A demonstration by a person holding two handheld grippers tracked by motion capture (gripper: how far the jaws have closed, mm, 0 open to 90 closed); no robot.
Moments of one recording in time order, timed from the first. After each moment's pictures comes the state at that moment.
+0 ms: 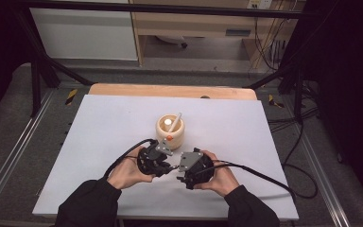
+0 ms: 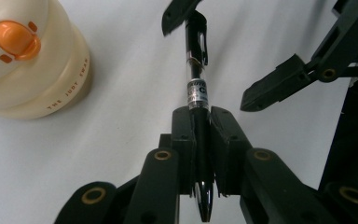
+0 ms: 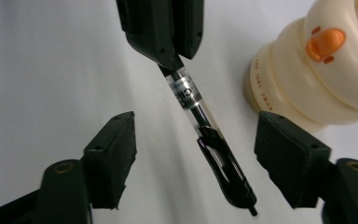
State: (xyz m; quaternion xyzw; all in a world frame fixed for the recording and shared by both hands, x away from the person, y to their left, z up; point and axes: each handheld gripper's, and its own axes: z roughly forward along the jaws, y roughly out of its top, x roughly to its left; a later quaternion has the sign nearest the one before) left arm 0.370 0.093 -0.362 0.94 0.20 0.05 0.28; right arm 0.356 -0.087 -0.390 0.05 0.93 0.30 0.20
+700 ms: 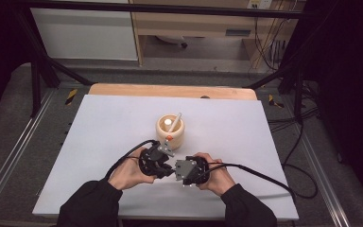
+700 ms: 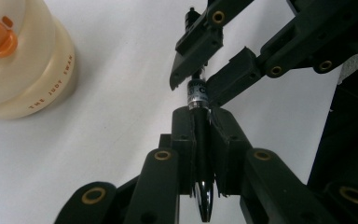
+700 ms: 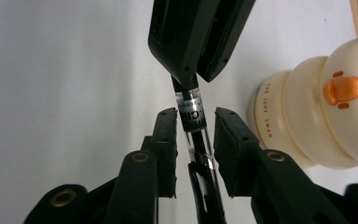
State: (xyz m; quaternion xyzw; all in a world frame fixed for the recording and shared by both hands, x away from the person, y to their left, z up) left arm 0.369 0.088 -0.364 0.94 0.20 0.03 0.27; right arm 0.354 -0.079 -0.394 -0.07 0.93 0.27 0.23
